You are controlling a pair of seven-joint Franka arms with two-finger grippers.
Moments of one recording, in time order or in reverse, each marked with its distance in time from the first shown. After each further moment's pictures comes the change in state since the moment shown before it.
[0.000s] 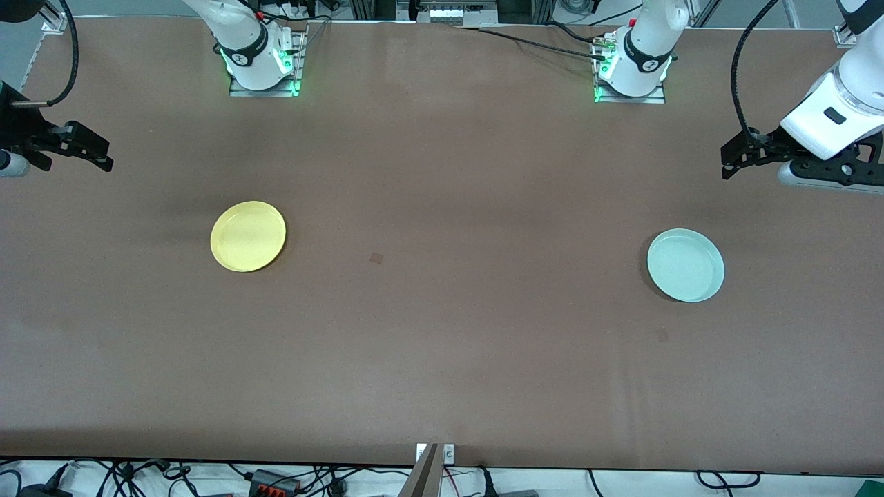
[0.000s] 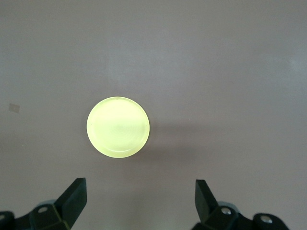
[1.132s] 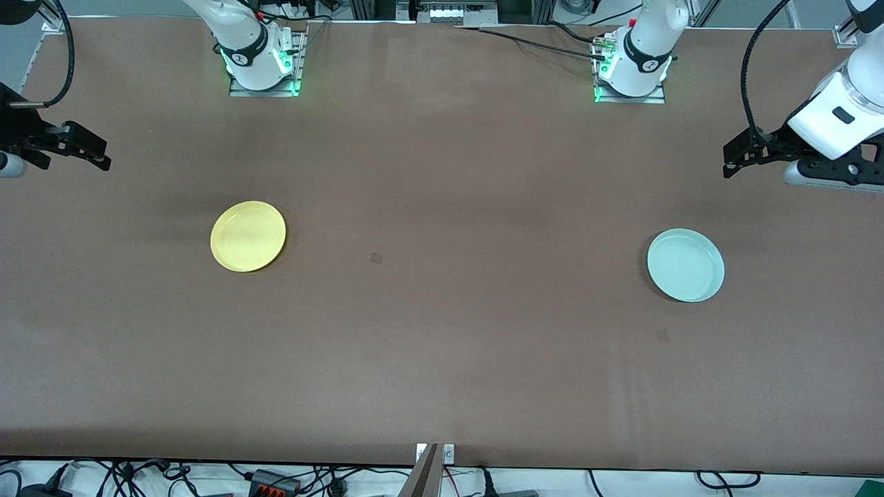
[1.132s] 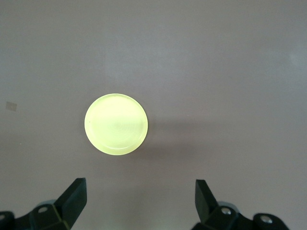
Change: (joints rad) left arm 0.009 0.001 0.007 0.006 -0.028 -0.013 0.000; right arm -0.007 0.001 -0.003 -0.004 0.000 -0.010 0.000
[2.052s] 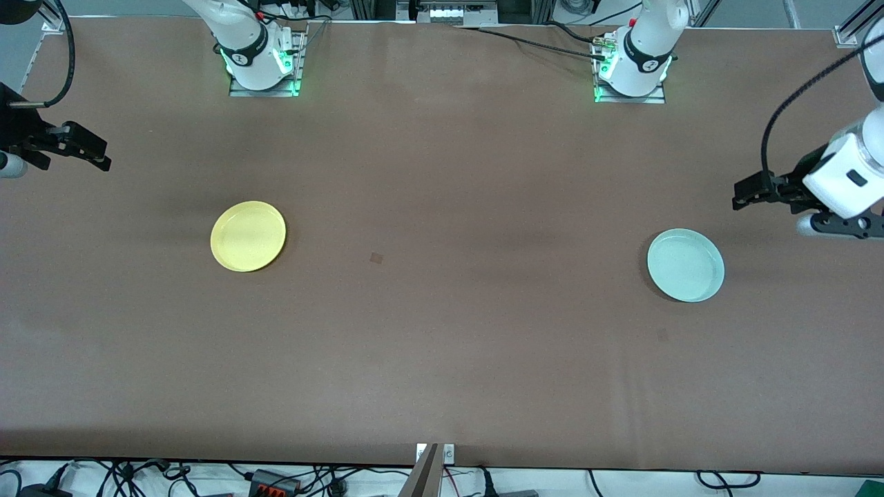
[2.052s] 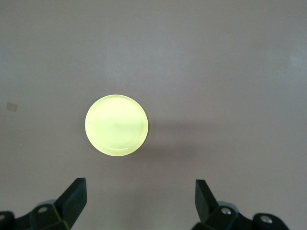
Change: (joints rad) left arm 0.059 0.219 0.011 0.167 0.000 -0.041 0.003; right arm 0.001 0.000 0.002 0.001 0.000 0.004 0.000
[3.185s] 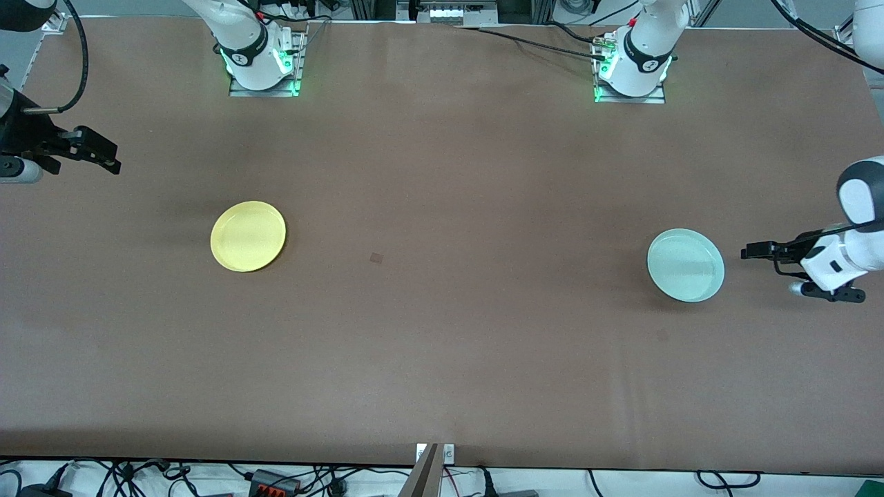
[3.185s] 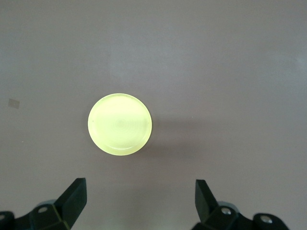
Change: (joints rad) left arm 0.294 0.313 0.001 -0.255 0.000 0.459 0.343; right arm 0.009 0.015 0.013 0.003 0.000 0.000 -0.002
